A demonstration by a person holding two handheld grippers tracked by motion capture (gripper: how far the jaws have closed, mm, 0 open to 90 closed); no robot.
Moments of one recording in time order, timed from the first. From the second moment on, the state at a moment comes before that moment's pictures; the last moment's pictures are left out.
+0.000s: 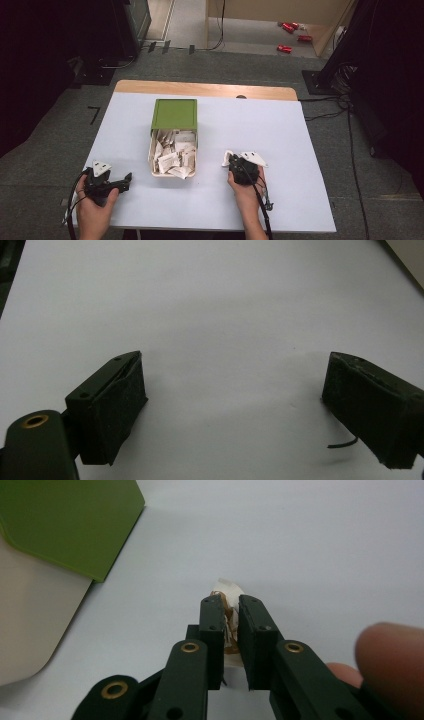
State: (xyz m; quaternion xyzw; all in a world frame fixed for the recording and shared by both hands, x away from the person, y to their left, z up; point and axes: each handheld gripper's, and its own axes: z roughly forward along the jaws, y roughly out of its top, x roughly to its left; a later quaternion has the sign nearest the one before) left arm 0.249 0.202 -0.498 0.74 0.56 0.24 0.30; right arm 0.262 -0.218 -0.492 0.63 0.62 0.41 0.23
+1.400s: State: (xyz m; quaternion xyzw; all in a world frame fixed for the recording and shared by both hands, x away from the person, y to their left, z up) left arm 0.249 0.202 -0.498 0.74 0.56 0.24 0.30; right arm 0.254 -0.204 -0.471 0.61 0.63 0.39 0.28
